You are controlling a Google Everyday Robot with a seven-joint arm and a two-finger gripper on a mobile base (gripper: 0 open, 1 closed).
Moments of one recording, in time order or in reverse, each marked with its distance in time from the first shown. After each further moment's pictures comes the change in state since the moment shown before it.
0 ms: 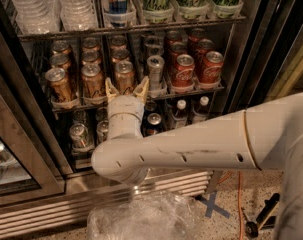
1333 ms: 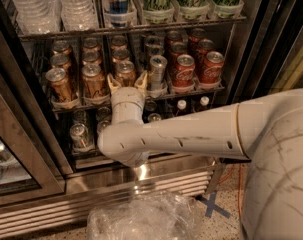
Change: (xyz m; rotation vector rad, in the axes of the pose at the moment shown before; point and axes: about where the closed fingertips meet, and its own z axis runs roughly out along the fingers) arm 0.022 -0.003 0.049 -0.006 0.034 -0.016
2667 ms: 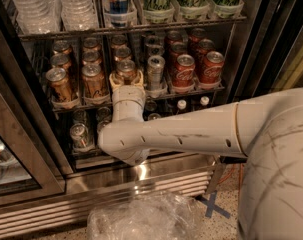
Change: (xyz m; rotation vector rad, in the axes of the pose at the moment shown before) arm -0.001 -0.004 0.007 0.015 0.001 -0.002
